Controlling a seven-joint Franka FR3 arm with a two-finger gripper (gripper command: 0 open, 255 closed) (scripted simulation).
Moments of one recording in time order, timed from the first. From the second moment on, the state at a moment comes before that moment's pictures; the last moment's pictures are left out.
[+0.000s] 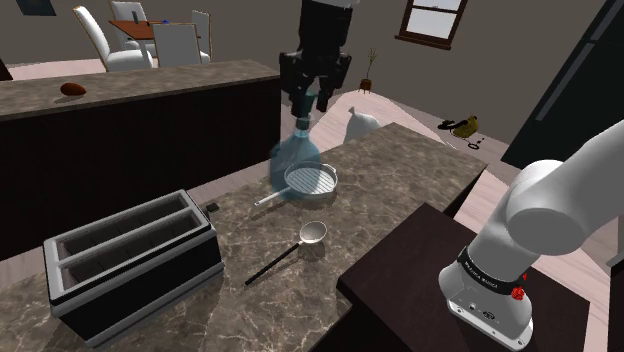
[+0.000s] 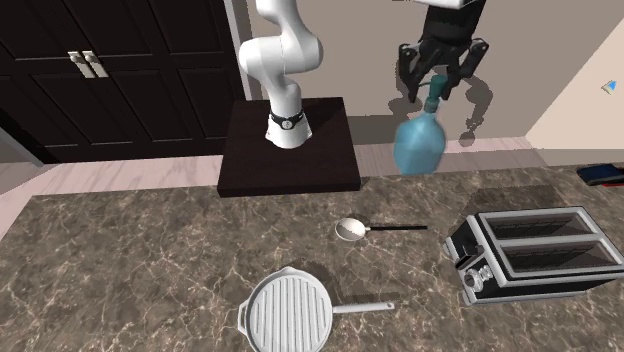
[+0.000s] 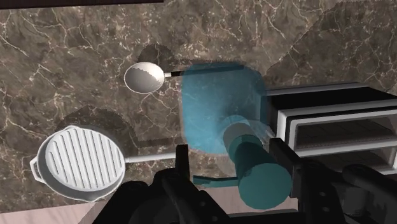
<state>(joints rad) 0.12 -0.35 0.44 -1.98 0.16 1.74 0.53</state>
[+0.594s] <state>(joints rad) 0.17 -0.11 0.63 -1.74 0.05 1.73 0.80</state>
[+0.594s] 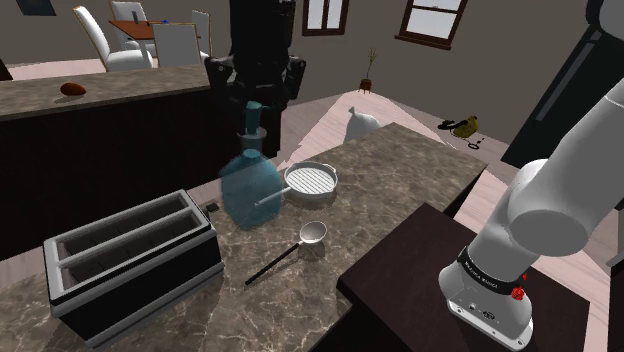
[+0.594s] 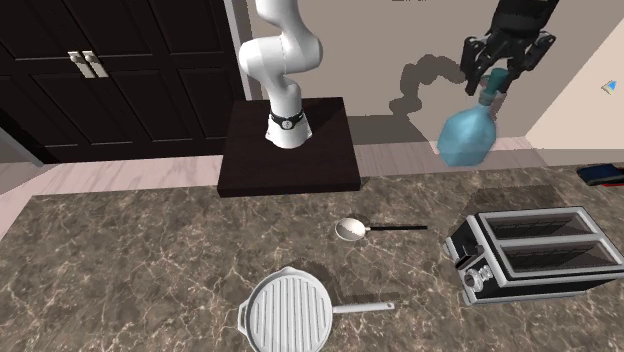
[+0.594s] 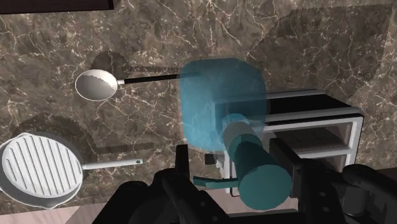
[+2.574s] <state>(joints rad) 0.25 0.11 0.72 -1.85 -0.11 2.01 1.02</state>
